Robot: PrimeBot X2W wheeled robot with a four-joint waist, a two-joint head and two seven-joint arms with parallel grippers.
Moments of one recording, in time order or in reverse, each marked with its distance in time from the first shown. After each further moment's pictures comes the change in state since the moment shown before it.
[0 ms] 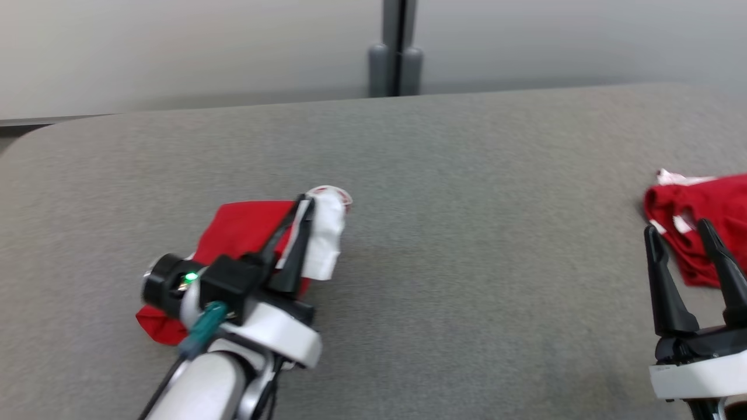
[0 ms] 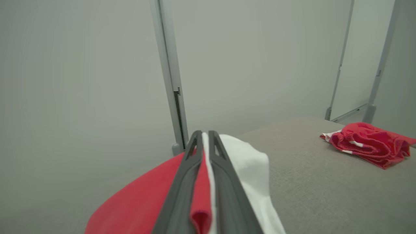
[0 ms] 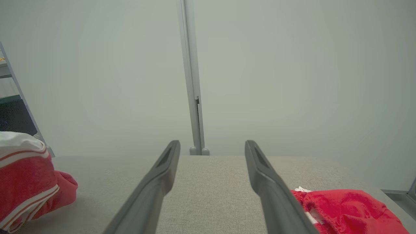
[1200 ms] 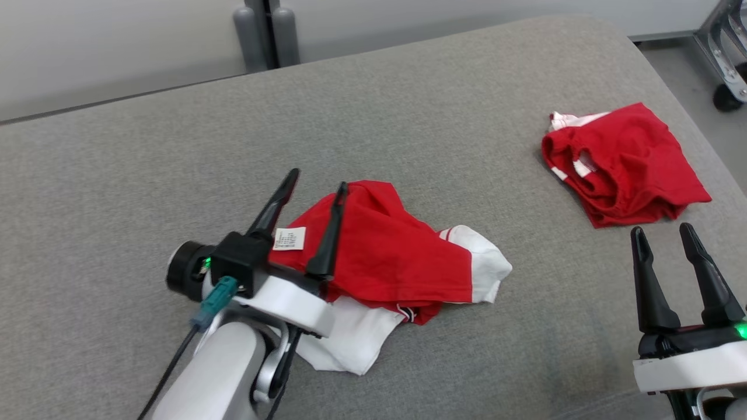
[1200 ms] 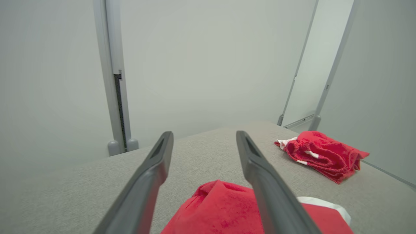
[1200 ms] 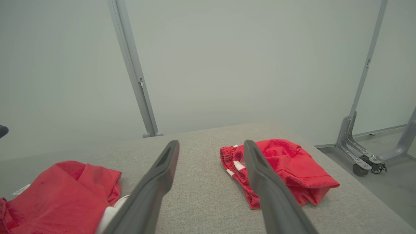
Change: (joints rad) left arm -0.156 -0.091 -0.087 0.270 -0.106 0.008 -0.156; right arm -0.066 0.020 0.044 0.159 0.035 0.000 -0.101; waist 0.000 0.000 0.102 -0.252
